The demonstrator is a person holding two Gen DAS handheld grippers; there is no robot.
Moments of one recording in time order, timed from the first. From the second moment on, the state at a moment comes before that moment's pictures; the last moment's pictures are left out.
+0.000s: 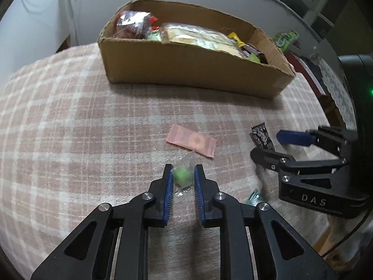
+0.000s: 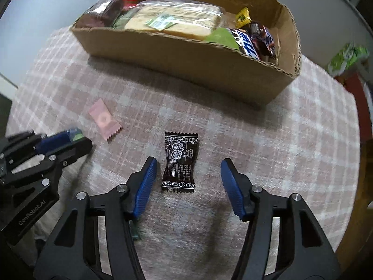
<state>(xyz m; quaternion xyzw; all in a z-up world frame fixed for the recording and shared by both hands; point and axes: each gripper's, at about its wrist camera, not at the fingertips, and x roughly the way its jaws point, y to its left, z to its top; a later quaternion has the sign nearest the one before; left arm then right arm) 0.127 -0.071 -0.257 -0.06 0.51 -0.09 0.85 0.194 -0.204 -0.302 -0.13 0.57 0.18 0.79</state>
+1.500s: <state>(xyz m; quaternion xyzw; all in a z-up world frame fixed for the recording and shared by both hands) 0.158 -0.016 -0.187 -0.13 0.42 -0.10 0.89 0.201 -0.266 -0.212 -0.05 0.49 0.19 0.85</state>
